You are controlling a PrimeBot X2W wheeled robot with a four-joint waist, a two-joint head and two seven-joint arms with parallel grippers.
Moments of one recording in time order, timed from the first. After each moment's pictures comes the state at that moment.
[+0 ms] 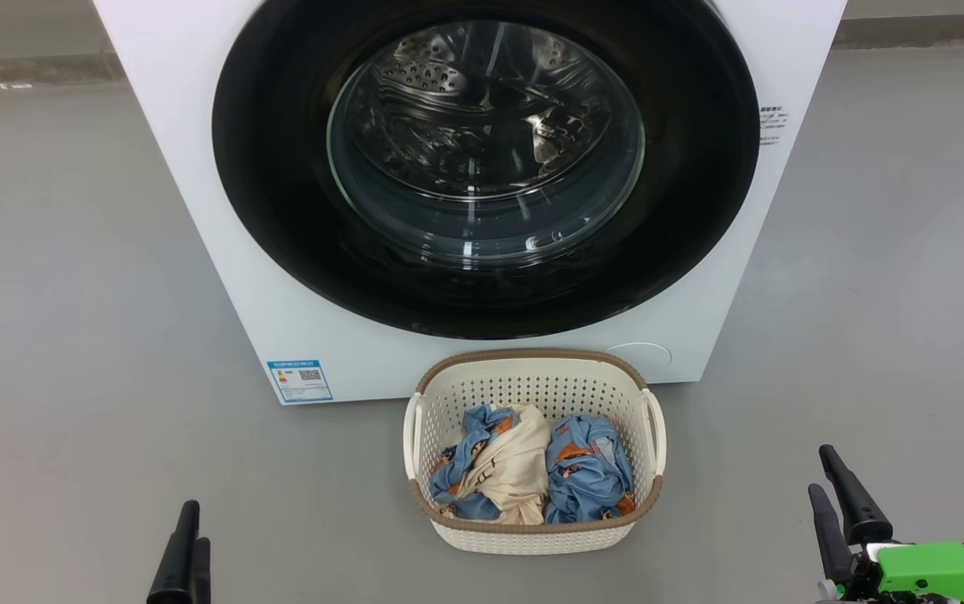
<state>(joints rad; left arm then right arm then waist) 0.00 0.07 -0.02 0.29 -1.63 -0.09 0.02 -0.01 -0.13 0.07 0.32 1.74 0.13 -0.06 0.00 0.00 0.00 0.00</state>
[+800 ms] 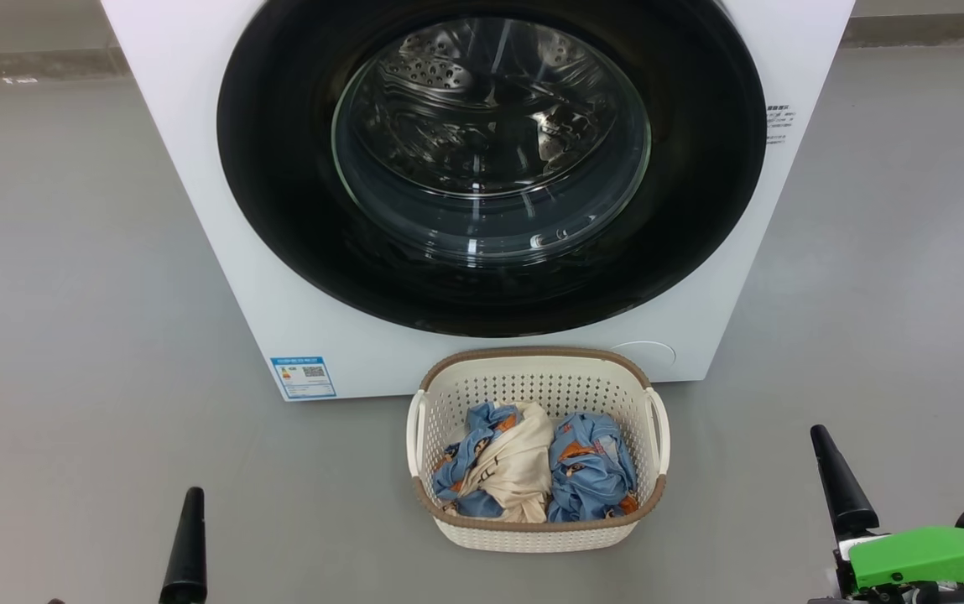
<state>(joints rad) 0.00 0.07 -0.02 0.26 -1.33 -0.10 -0.04 -0.01 -0.13 0.07 0.29 1.41 0.13 -0.10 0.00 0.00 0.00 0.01</state>
